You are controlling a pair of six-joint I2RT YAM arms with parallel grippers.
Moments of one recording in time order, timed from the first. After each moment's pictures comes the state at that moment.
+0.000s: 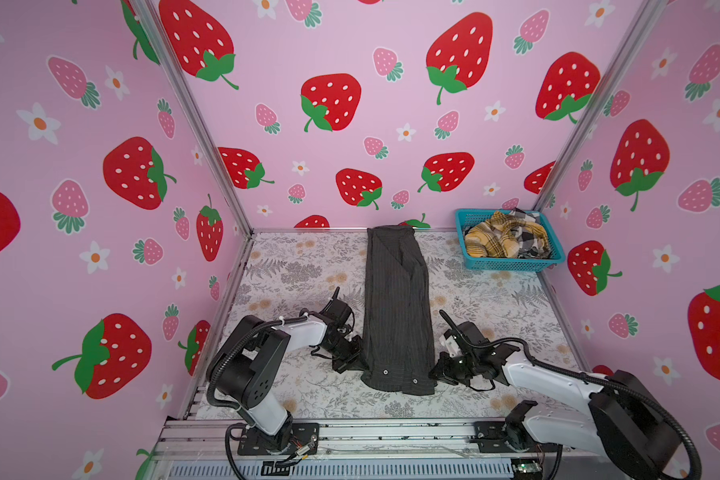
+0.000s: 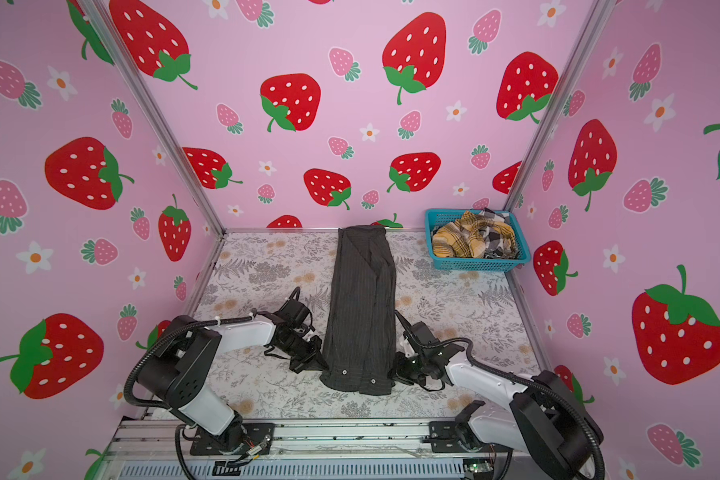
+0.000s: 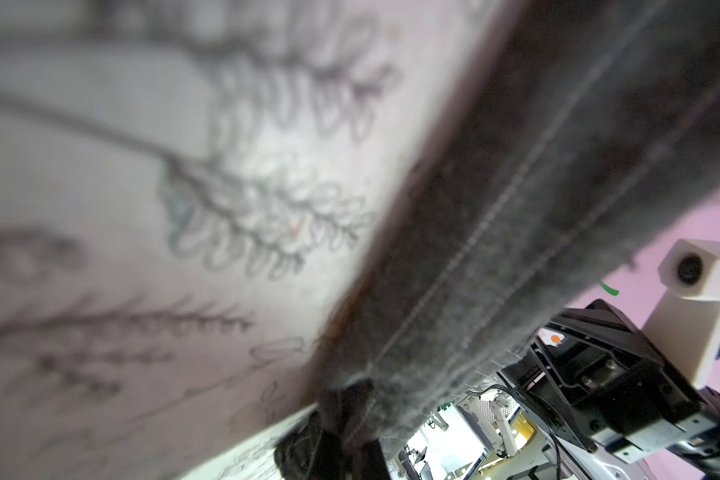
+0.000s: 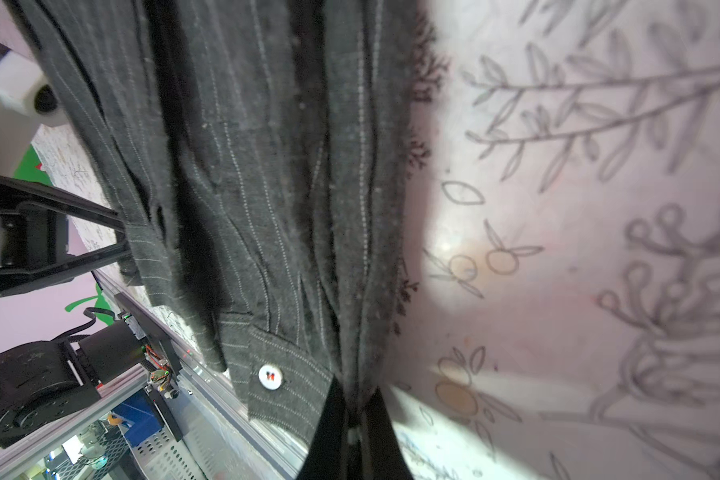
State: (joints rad) left arm -0.49 1.63 0.72 -0.50 0.72 -0.81; right arm 0.74 1.17 0.41 -0.34 -0.45 0.84
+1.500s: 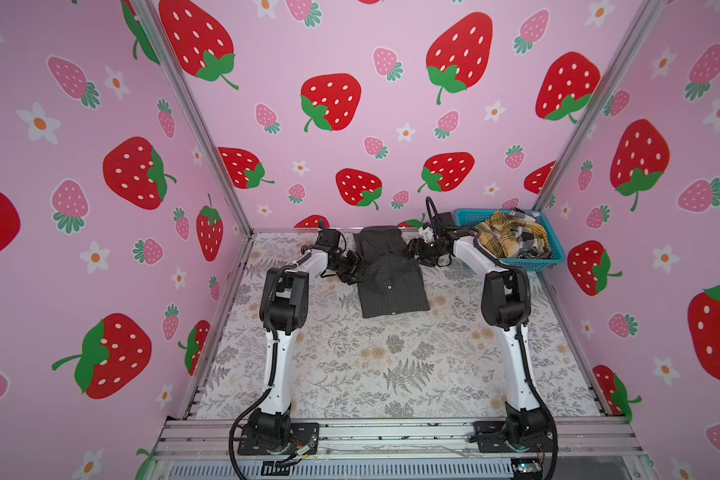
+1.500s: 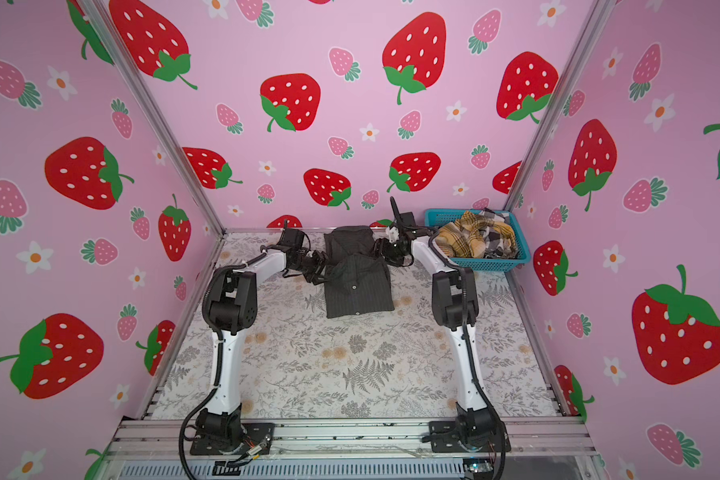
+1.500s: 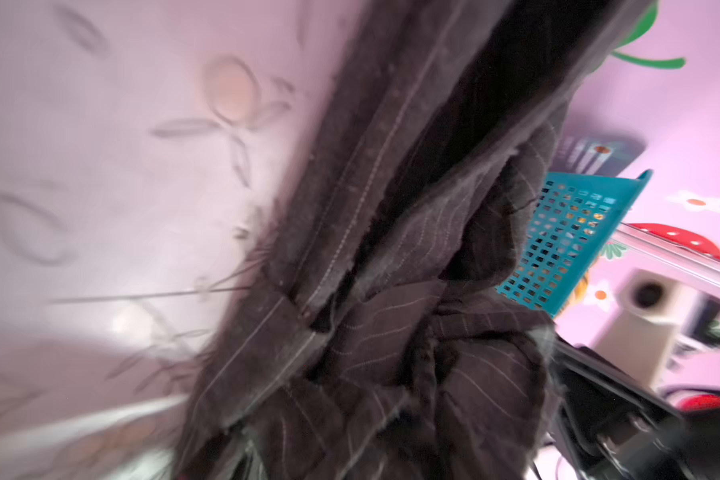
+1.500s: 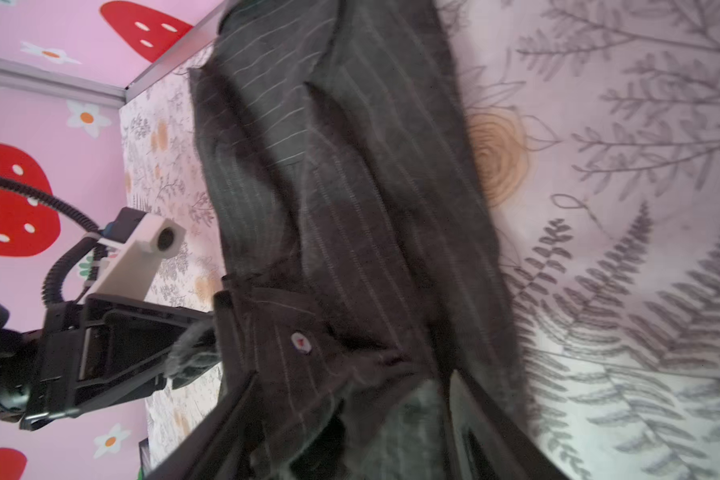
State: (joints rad) left arm -0.17 2.37 1.86 -0.53 0.74 -0.97; right arm 0.35 2.46 2.16 -0.71 -0.54 0.46
